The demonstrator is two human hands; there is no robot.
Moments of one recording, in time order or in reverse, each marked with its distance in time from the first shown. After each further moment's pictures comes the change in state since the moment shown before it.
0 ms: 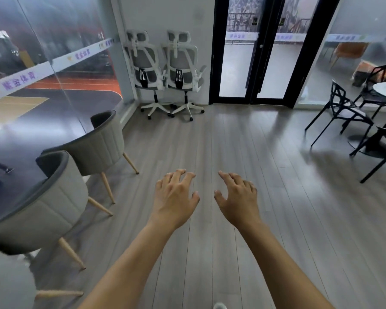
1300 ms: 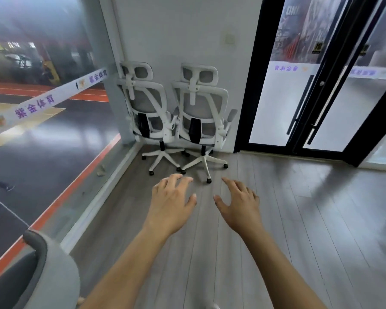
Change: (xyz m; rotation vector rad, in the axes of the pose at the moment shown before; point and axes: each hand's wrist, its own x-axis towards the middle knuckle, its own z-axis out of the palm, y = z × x) left_hand 1.096 -0.340 0.118 -0.015 0.033 -0.088; right_hand 1.153 -0.046 0.201 0.077 -0.035 -0.058
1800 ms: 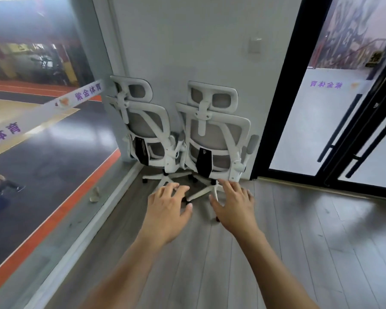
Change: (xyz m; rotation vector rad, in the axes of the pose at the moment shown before) left_hand 0.390 -0.102 0.073 0.071 -0.028 -0.084; right_hand 0.428 0.009 0.086 0.023 -0.001 -0.075
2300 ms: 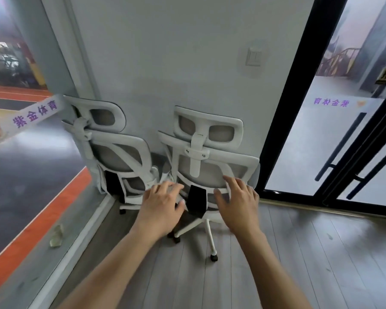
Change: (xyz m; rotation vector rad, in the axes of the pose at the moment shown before) left_hand 0.356 -0.084 0.044 0.018 -0.010 0.090; right_hand 0.329 0.019 0.058 0.013 0.235 0.057
